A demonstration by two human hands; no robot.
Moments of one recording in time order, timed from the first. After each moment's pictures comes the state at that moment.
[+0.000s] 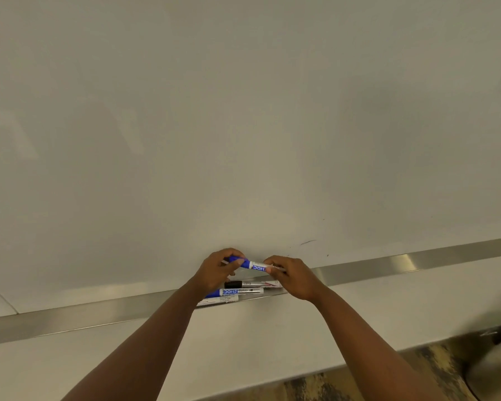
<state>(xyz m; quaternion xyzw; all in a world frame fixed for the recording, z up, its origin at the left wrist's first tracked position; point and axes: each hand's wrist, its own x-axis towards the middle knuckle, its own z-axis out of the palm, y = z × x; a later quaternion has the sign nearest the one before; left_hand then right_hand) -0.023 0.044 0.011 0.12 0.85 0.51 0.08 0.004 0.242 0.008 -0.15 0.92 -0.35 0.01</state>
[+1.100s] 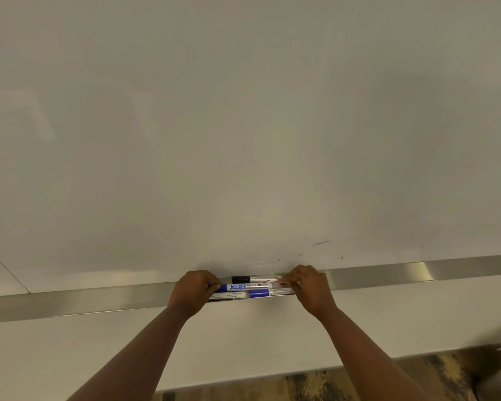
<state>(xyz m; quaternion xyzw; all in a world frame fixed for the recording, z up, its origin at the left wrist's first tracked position) -0.010 -0.008 -0.043 0.08 0.97 0.24 0.01 -0.009 0.260 -0.052 -0.10 0.97 -0.21 -0.04</state>
